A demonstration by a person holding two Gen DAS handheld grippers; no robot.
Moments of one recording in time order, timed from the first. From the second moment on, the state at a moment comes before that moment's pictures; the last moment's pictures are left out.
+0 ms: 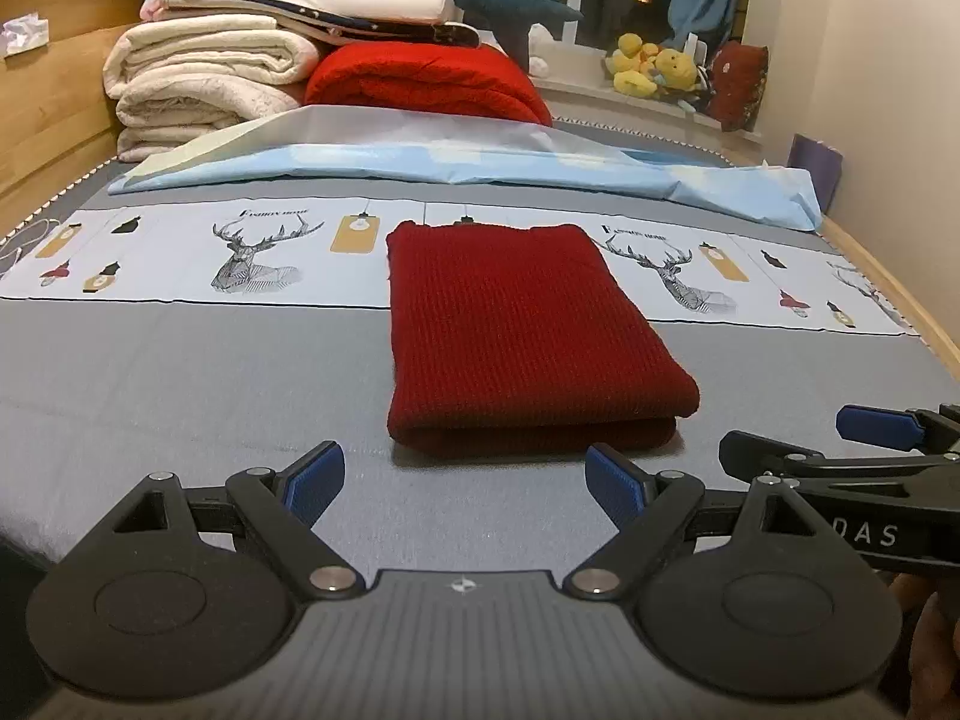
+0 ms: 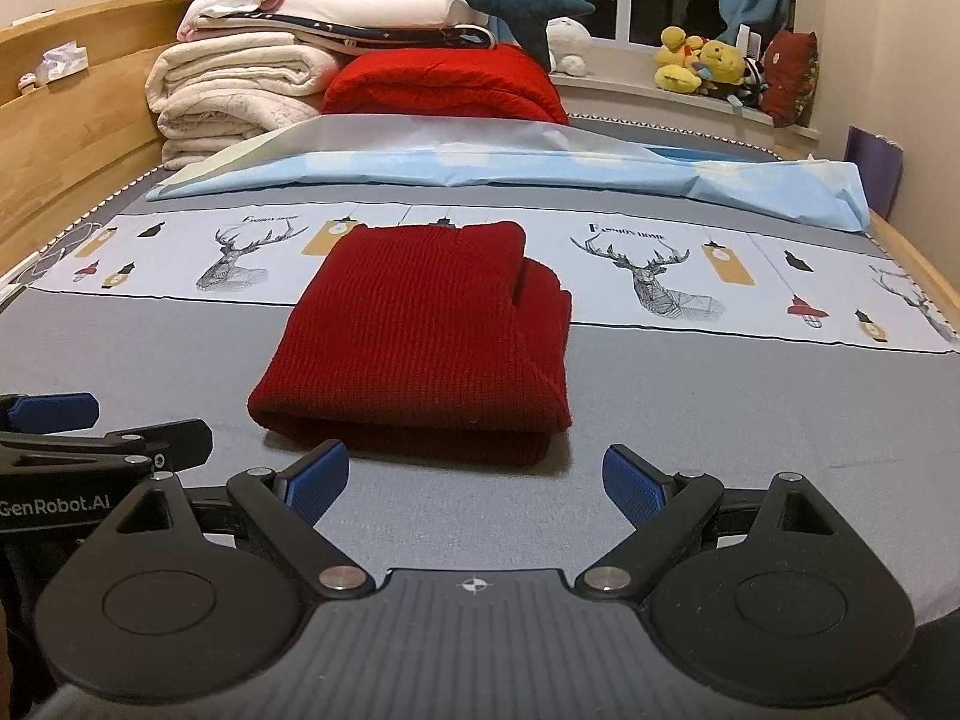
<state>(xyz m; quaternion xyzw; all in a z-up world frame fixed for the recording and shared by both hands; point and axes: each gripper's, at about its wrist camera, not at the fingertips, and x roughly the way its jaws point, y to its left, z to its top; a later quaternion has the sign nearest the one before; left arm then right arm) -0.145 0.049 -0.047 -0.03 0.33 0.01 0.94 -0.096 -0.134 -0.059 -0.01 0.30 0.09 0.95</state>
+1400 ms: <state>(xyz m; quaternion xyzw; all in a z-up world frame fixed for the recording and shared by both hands) -0.147 0.050 -0.050 -0.03 0.33 0.00 0.94 -0.095 -0.125 -0.061 -0.02 0.30 0.08 0.95</state>
